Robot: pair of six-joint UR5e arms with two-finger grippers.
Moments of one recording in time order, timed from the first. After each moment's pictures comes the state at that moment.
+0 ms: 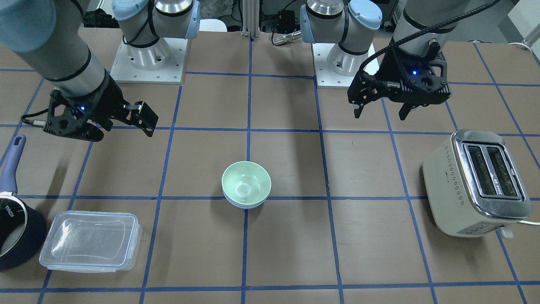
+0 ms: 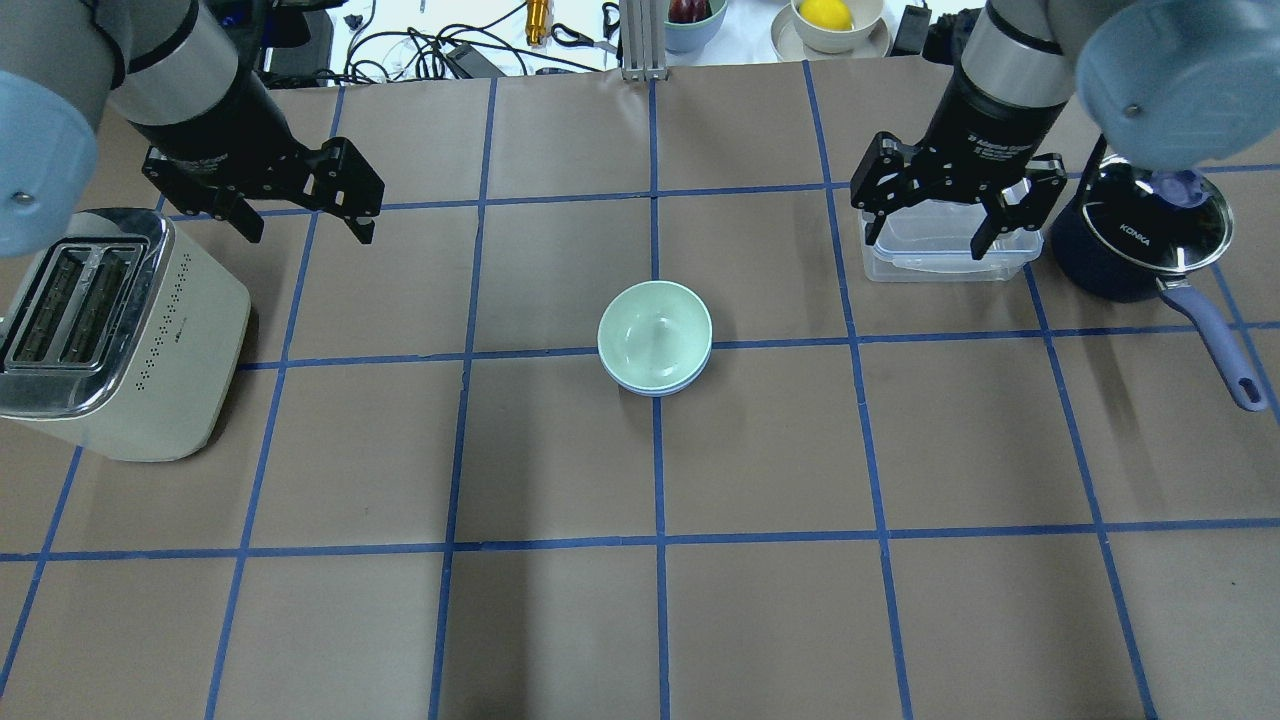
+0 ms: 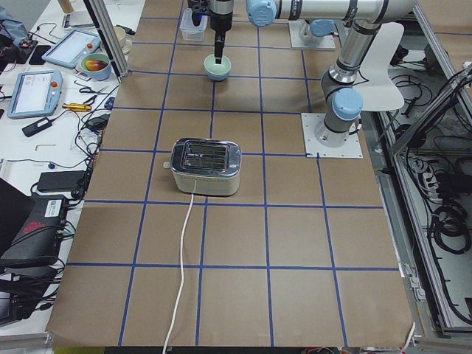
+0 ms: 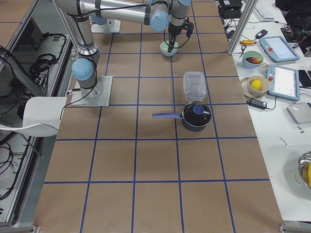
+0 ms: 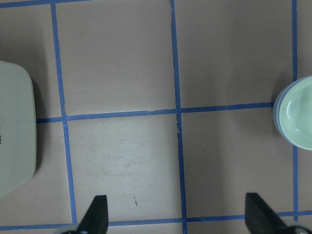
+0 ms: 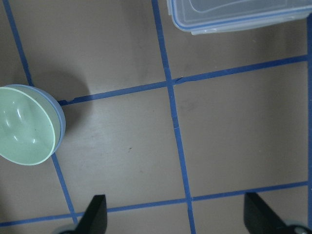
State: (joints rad) left arm -1.53 -1.55 -1.59 -1.50 1.59 0.09; right arm 1.53 -1.50 1.58 -1.55 -1.51 0.13
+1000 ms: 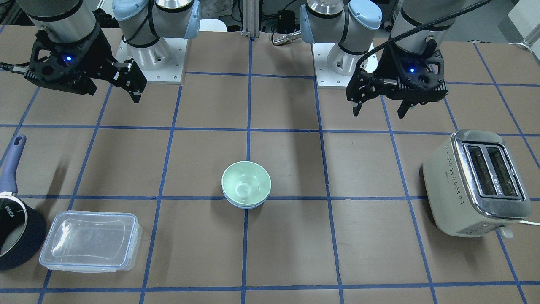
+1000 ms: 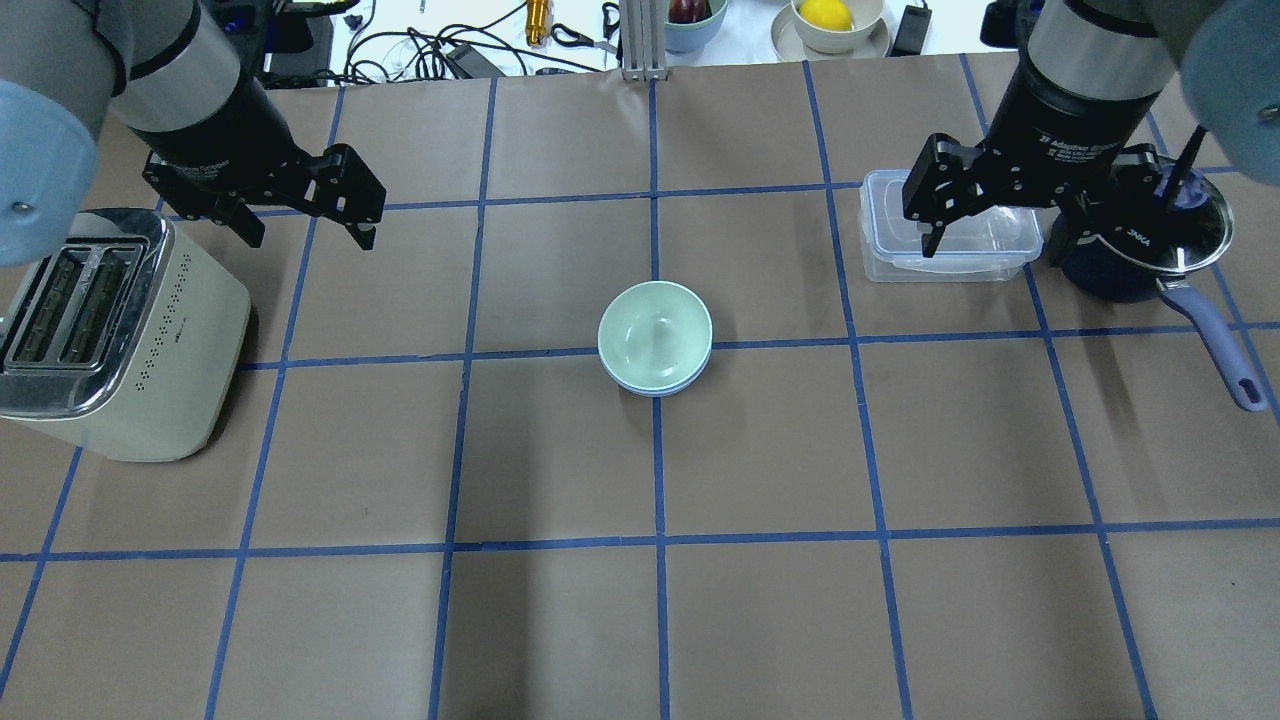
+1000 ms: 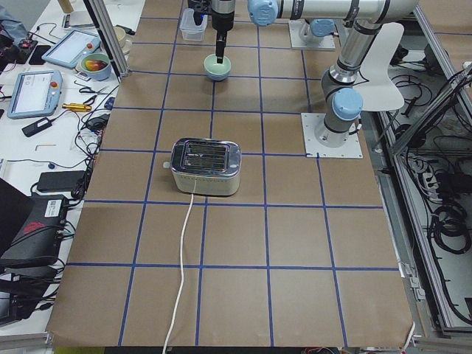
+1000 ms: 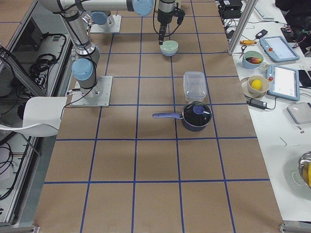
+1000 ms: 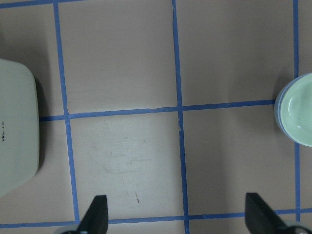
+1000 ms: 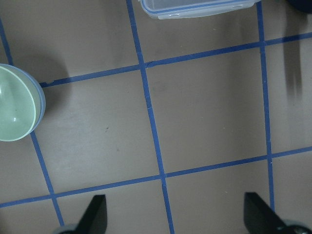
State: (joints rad) left arm -1.54 -1.54 -1.60 -1.50 1.60 0.10; right arm 1.53 -1.60 1.57 -1.47 -1.59 0.13
